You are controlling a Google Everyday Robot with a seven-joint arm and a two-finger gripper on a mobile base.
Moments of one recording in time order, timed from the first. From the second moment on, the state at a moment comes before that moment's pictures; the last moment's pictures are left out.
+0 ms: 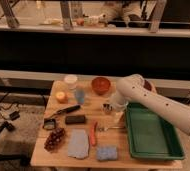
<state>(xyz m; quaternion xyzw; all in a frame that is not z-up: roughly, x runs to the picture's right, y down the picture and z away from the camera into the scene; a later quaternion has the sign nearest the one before) 0.101 0.126 0.816 -0.28 -0.19 -0.14 0.93</state>
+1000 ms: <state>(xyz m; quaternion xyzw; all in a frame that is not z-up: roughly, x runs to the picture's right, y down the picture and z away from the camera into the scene) 0.101 0.121 0.817 -0.25 -0.18 -0.13 0.94</state>
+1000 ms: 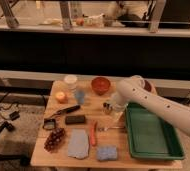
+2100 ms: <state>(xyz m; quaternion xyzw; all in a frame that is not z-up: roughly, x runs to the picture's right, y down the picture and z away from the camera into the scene) 0.109 0.130 0.853 -0.28 -0.19 -0.12 0.93</state>
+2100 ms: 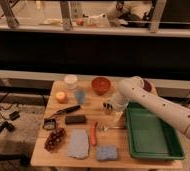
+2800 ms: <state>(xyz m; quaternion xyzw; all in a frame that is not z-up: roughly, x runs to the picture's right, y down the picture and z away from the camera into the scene) 0.105 0.136 0.855 -0.29 -0.22 -0.14 0.92</state>
